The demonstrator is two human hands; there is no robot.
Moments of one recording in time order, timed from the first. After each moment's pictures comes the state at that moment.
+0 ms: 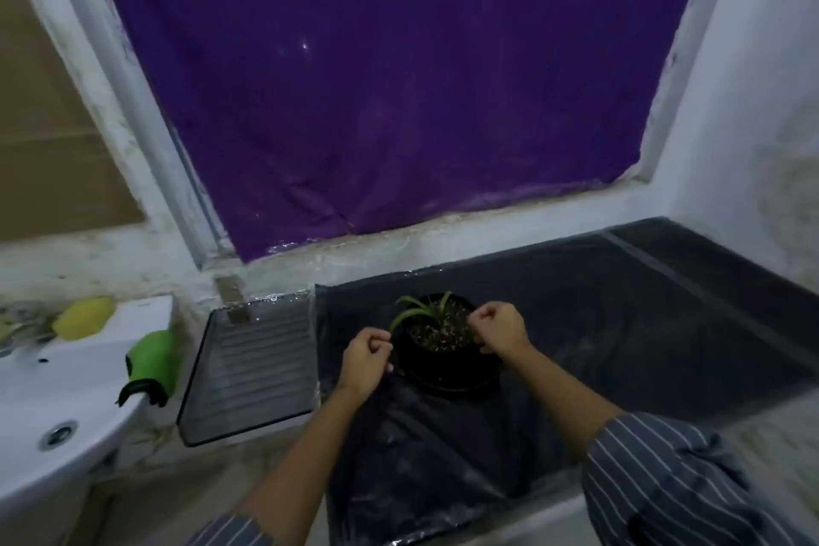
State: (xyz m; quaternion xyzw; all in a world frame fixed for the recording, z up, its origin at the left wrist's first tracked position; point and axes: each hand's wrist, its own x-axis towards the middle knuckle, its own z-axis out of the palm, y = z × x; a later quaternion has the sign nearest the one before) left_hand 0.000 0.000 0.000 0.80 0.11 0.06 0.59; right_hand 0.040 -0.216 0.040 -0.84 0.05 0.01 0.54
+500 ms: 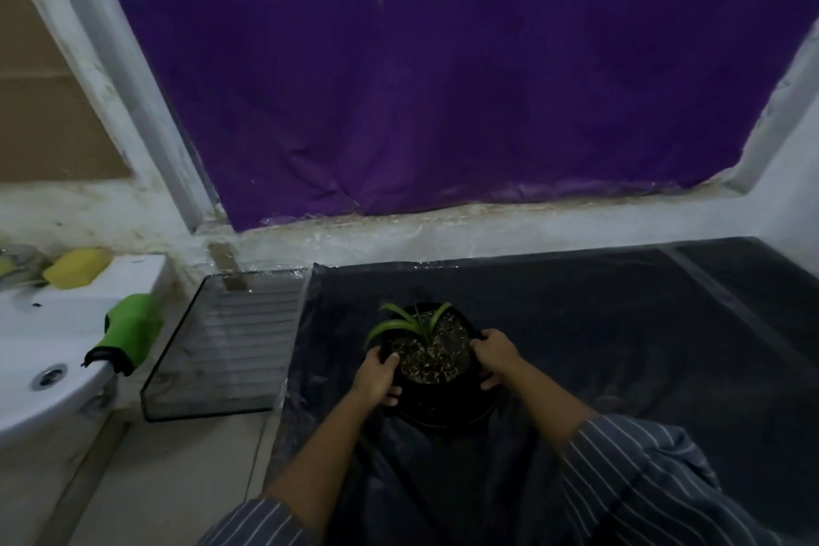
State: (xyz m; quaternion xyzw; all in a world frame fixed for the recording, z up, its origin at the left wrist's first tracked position) left_hand 0.085 -0.059 -0.063 0.73 0.29 -0.11 0.61; right_hand 0.166 -0.246 -0.035 -0.86 0.06 0.28 0.43
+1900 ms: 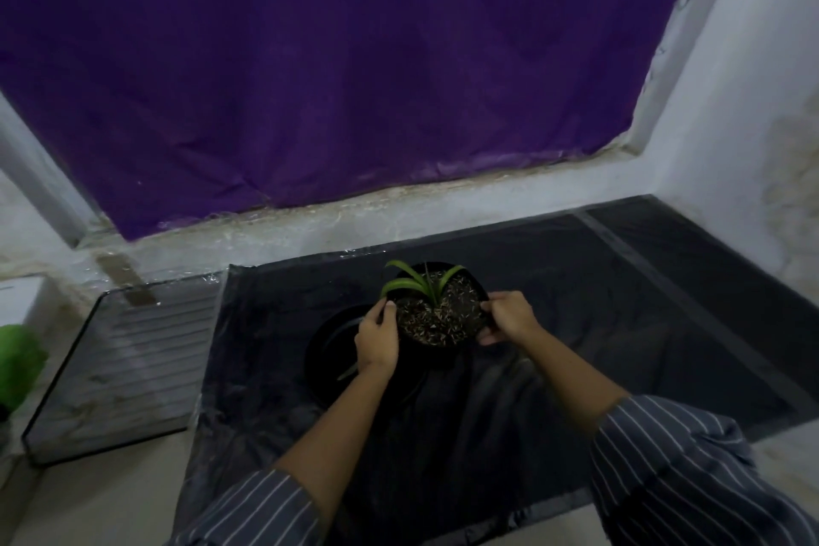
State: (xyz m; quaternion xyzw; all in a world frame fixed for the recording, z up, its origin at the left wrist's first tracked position) left_hand 0.141 -0.186 -0.048 0.72 0.27 0.08 0.64; right_hand 0.192 -0.376 -0.011 -0.80 0.14 0.16 0.56
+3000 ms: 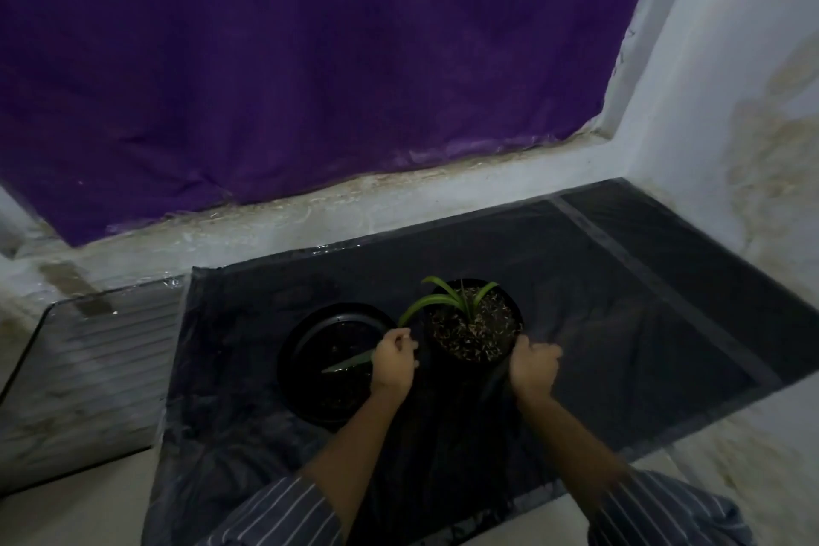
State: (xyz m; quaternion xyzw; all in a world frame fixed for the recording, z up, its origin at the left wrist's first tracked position) left_hand 0.134 -0.235 -0.080 0.76 0.20 -0.04 0.61; right_hand 0.131 -0.406 -0.059 -0.72 0.40 -0.08 0.56
